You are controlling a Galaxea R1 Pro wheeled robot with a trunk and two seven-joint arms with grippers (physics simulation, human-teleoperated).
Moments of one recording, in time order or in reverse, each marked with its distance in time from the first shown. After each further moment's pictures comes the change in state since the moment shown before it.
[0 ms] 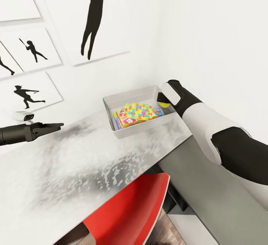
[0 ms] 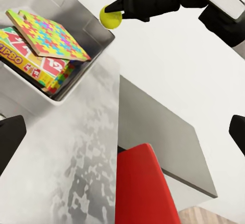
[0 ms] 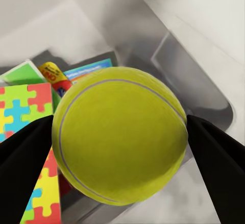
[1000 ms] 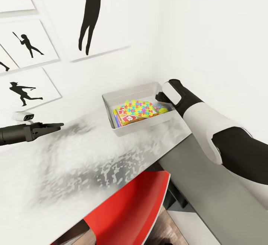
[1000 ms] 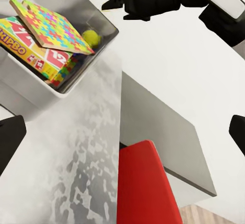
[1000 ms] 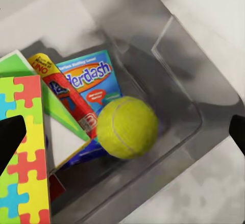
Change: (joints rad) left arm 0.000 0.000 0.000 0.000 0.001 0.000 0.000; right arm -0.001 -0.007 0.001 -0.008 0.000 0.006 0.002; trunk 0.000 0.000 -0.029
